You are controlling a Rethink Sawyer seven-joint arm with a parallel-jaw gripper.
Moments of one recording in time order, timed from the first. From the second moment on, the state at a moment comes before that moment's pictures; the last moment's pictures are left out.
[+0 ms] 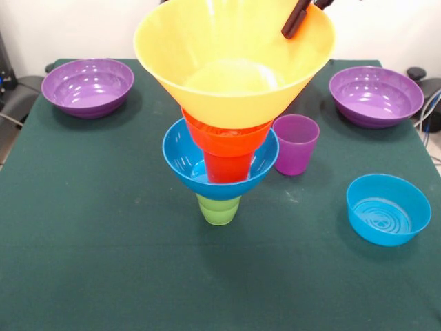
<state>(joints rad) 0.26 -0.60 -0.43 1.23 -0.13 0.90 1.49</state>
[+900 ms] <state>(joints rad) 0.25 -0.60 -0.43 1.23 -0.13 0.87 1.49</state>
